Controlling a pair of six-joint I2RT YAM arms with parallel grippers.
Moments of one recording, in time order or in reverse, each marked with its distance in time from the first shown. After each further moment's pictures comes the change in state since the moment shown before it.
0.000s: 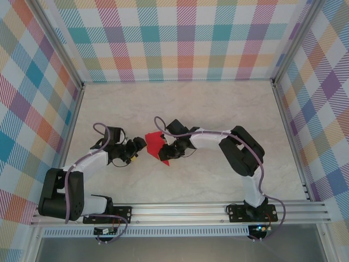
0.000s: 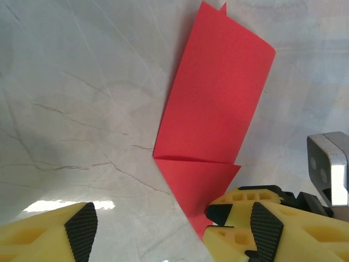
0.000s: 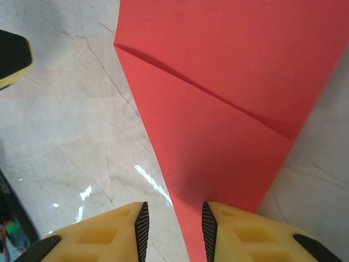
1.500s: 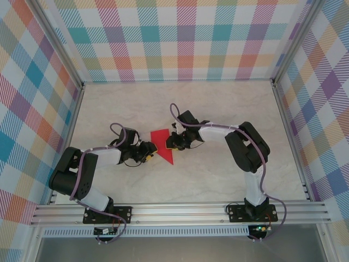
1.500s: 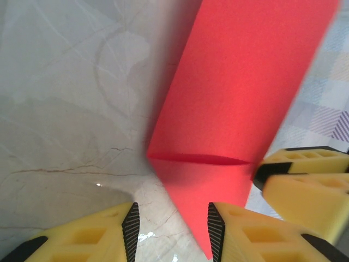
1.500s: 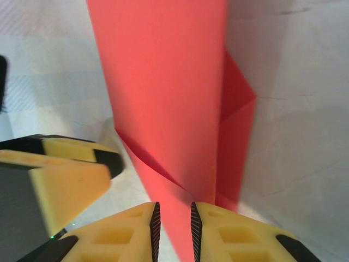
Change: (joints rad) left arm -0.168 0.225 -0.003 0.269 0.025 -0.127; right arm -0.124 0.002 0.005 0.051 -0.037 0.203
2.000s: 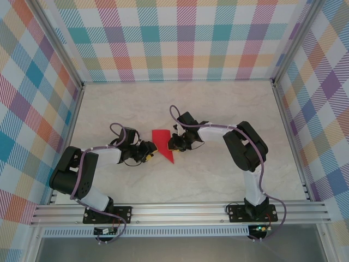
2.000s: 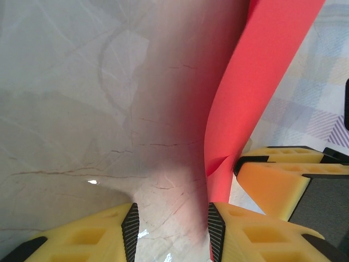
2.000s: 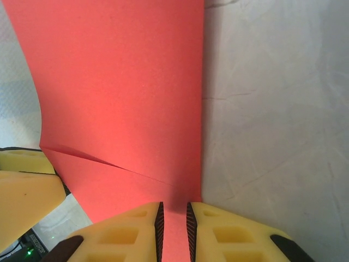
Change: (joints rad) left arm 0.000 0.013 0.008 0.006 0.008 -0.032; right arm 0.000 0.020 0.003 -0.028 0.053 0.001
